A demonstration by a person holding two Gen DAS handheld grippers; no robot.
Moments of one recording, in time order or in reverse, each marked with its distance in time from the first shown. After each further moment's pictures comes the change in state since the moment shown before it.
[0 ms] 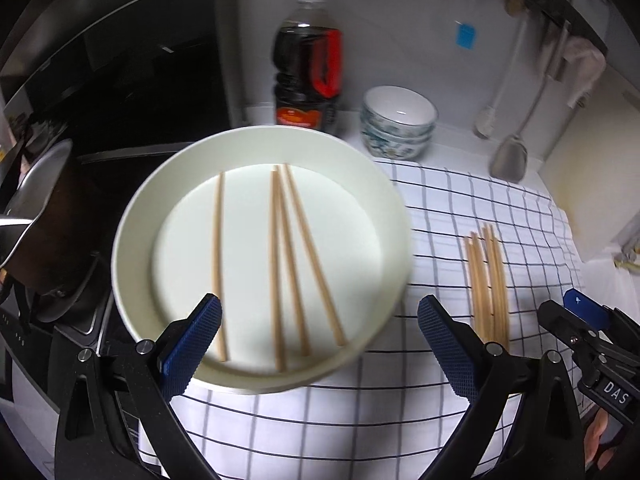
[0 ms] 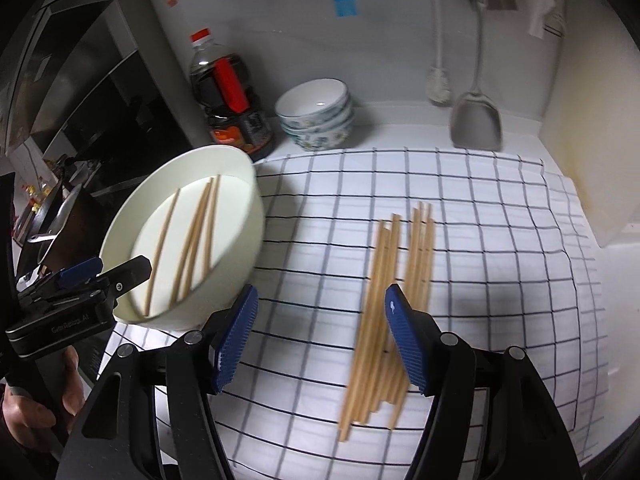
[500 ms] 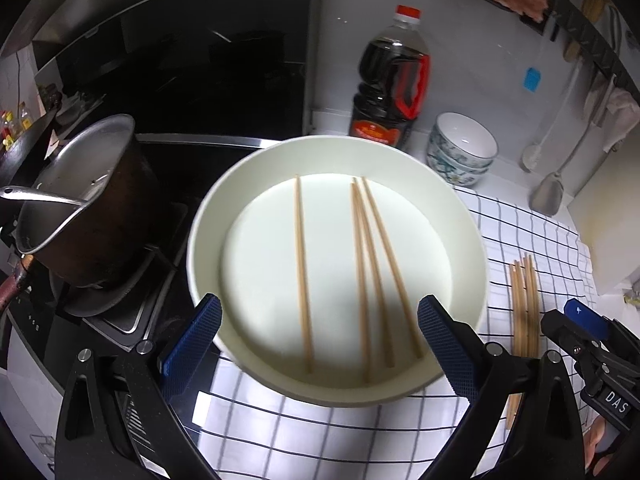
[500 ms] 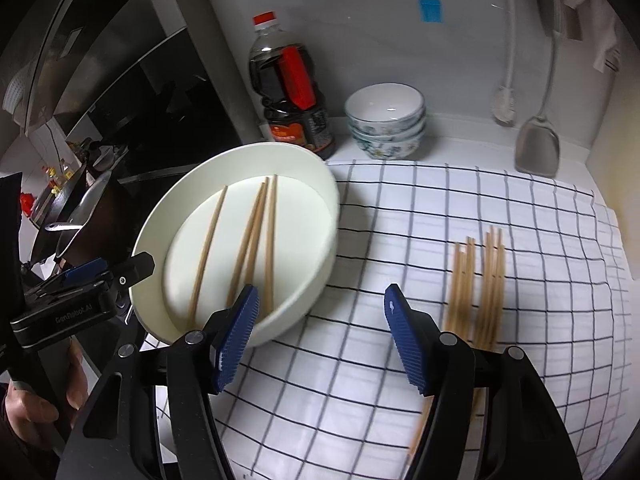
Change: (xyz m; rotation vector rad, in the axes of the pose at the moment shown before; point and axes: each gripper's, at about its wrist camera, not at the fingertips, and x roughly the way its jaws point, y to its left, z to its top) left arm -0.008 0.080 0.006 -0.117 -0.012 0.055; right arm 0.023 0.071 0.017 -0.076 0.005 0.077
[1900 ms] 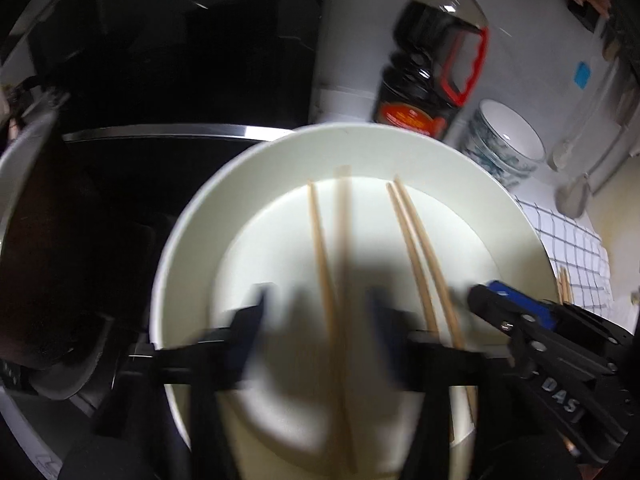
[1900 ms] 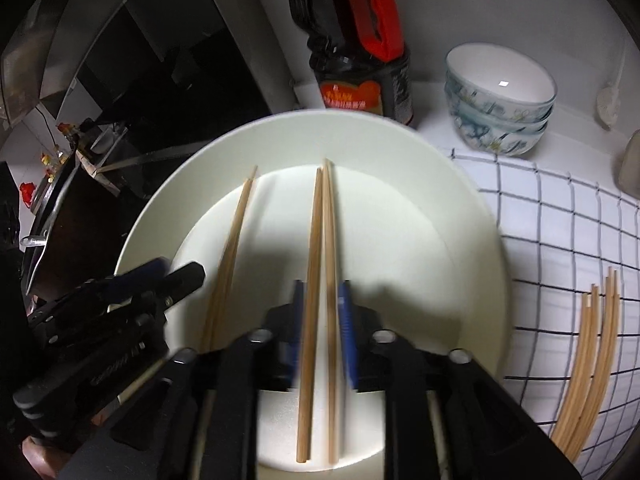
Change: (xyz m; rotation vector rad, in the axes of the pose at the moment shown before) left arm 0.096 0.039 0.040 0.010 0.054 -0.030; right arm 0.138 0.070 0.051 -0.029 0.103 0.055
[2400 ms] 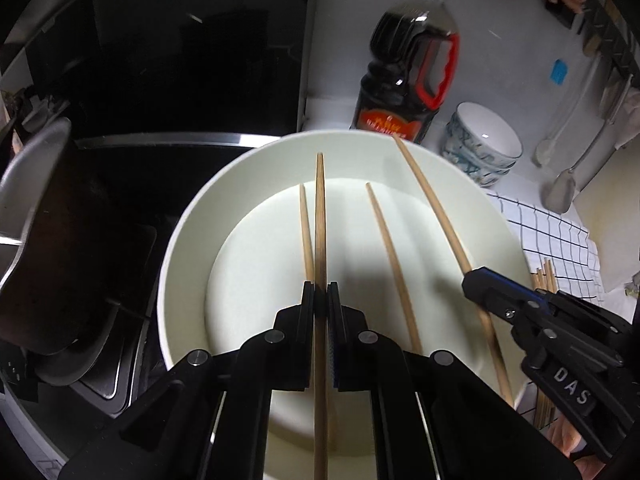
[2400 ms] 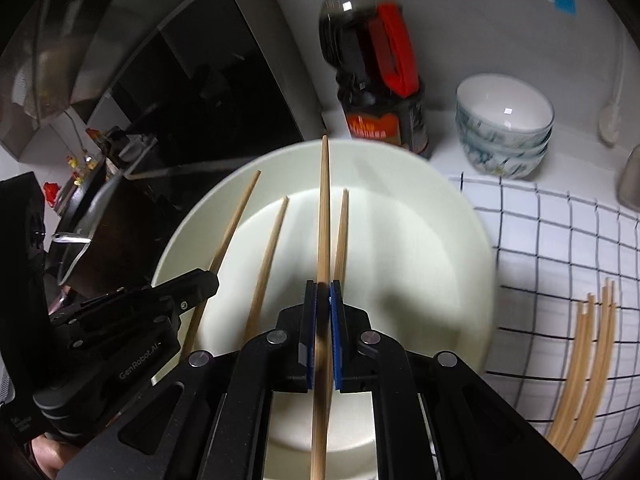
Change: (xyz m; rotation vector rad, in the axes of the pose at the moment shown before) left arm -0.016 -0.009 -0.003 0.028 0.003 -0.033; right arm -0.023 0.006 -0.001 -0.020 -0.041 0.087
